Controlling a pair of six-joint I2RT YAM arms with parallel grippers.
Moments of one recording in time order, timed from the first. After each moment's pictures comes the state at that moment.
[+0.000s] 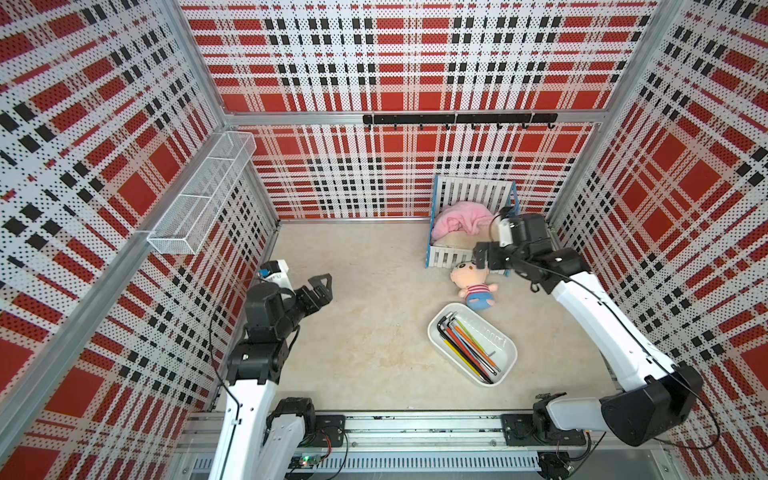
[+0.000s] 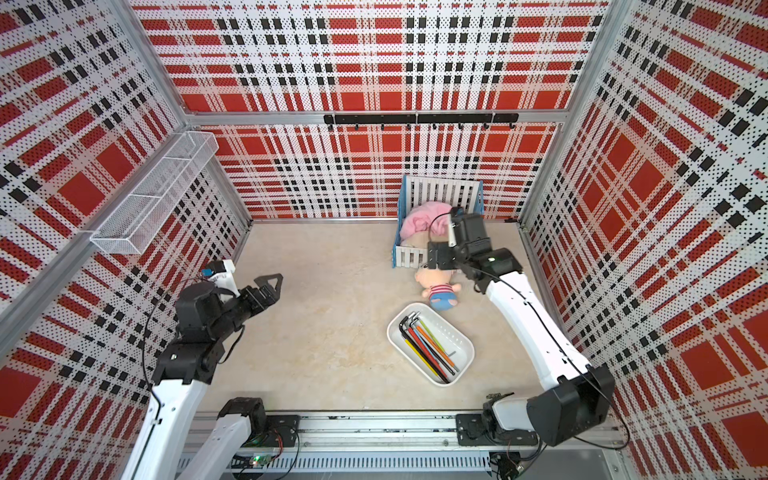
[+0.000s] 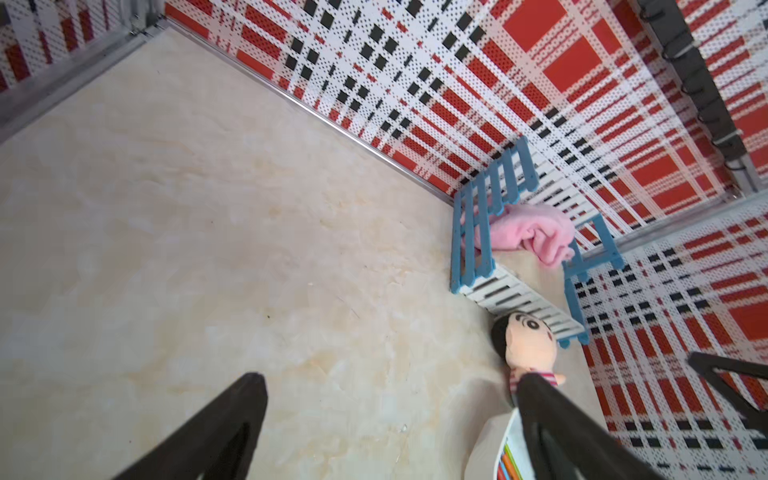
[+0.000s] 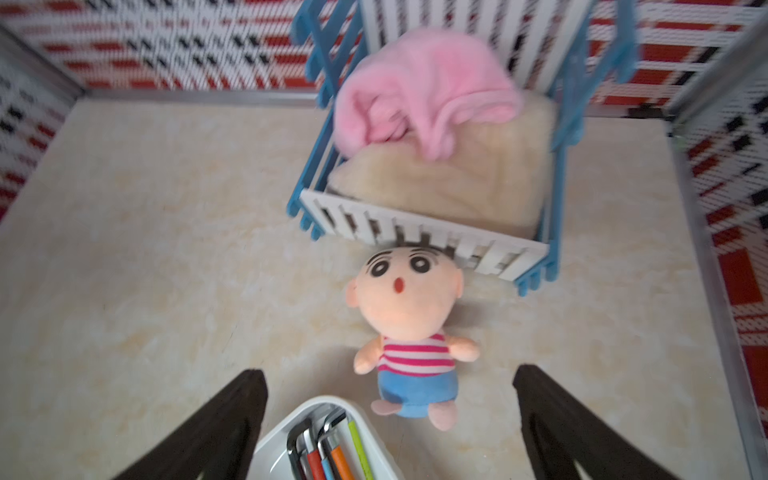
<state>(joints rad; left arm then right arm) 0.02 0.72 0.80 -0.47 0.19 -0.56 0.29 1.30 1.38 -0.71 0.10 0.23</state>
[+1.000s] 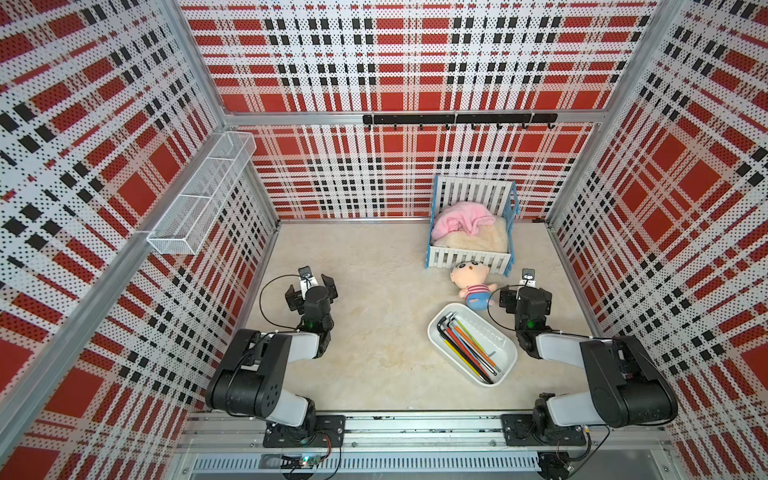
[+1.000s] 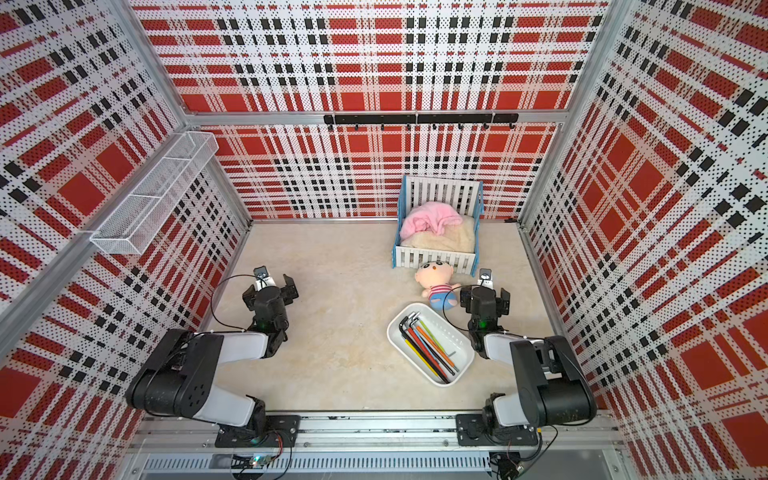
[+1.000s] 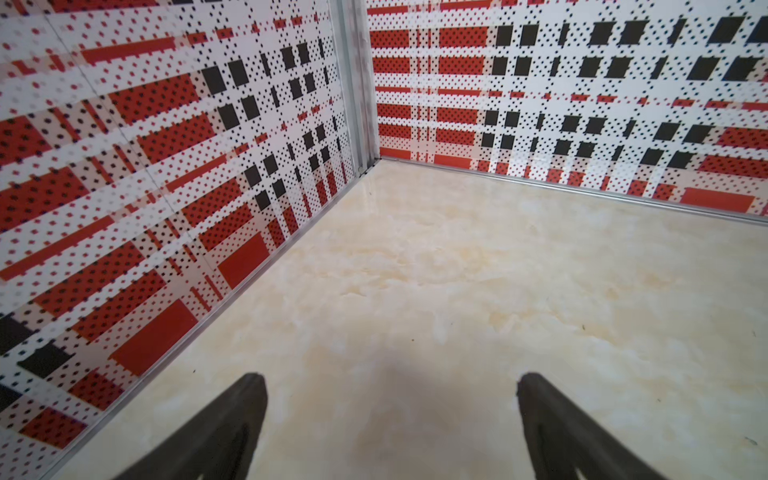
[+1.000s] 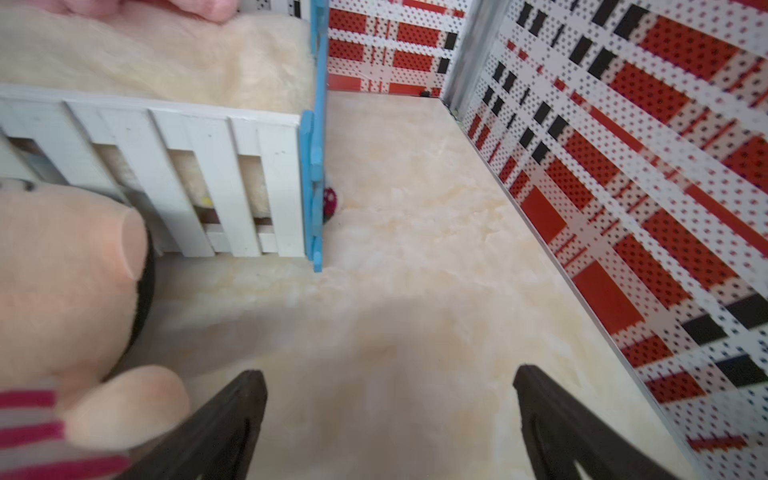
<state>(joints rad) -0.15 1.52 0.38 0.91 -0.61 -0.08 0.12 1.45 0.39 0.68 0.41 -0.01</state>
